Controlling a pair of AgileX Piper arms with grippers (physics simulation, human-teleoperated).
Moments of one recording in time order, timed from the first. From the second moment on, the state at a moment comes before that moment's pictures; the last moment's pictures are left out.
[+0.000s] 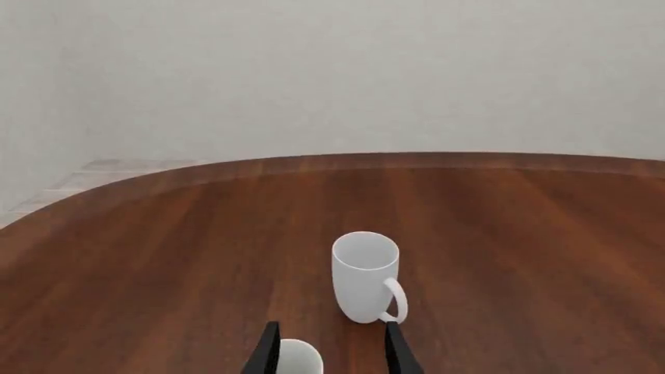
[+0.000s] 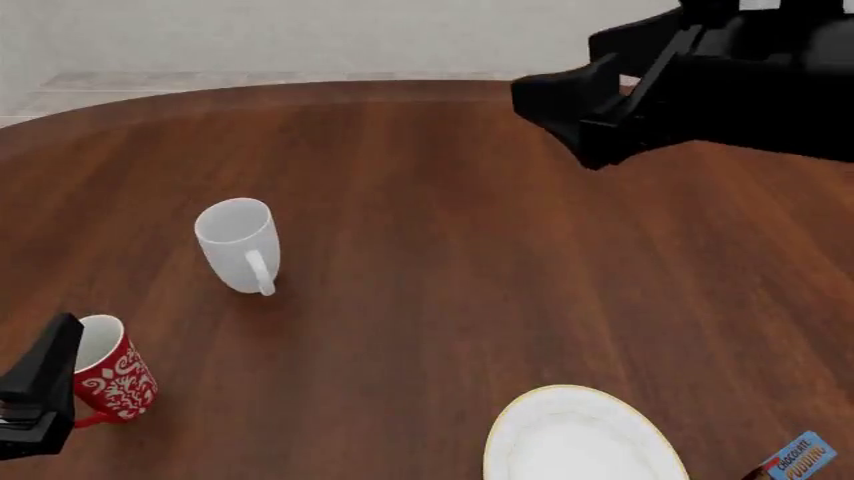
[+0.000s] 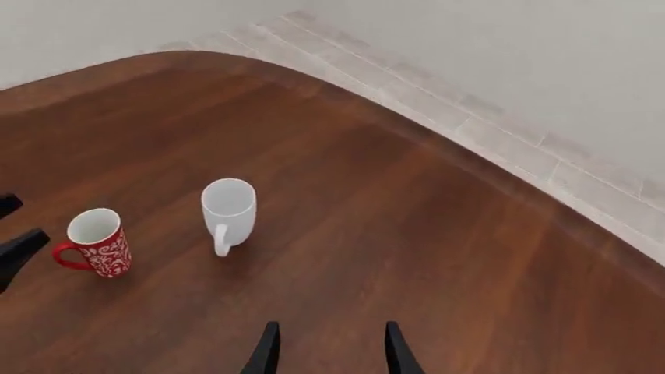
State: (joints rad) left arm 0.00 0.01 0.00 -0.01 0.00; right arm 0.66 1.02 -1.05 0.38 -0.15
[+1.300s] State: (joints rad) left arm 0.00 0.01 0.00 -0.01 0.00; right arm 0.80 1.51 -1.33 0.32 -0.06
